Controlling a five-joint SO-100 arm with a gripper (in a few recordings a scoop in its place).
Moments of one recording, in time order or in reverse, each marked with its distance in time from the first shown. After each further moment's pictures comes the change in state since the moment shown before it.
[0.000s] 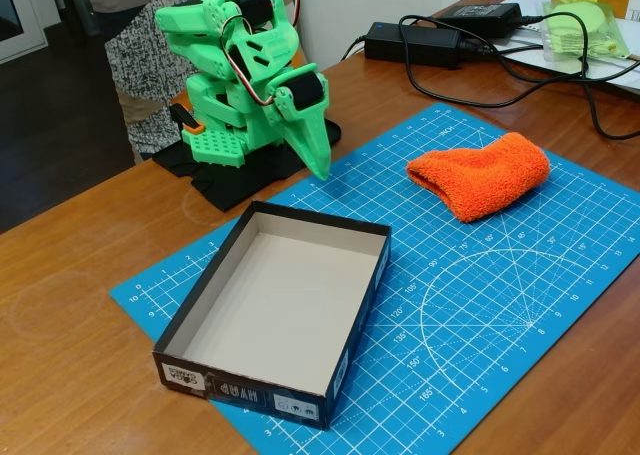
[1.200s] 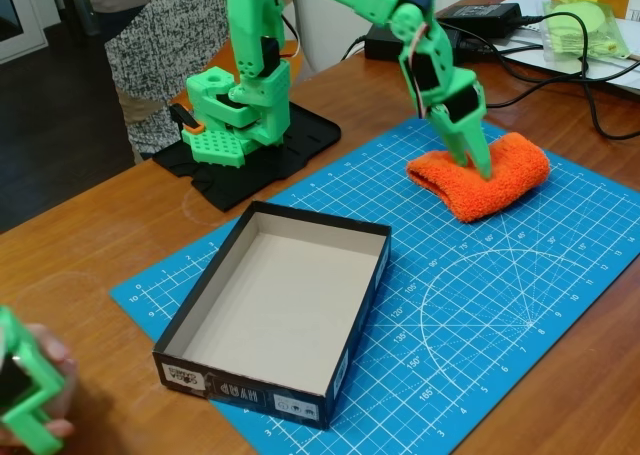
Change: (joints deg) arm -26.1 -105.8 -63.0 -22.5 48.1
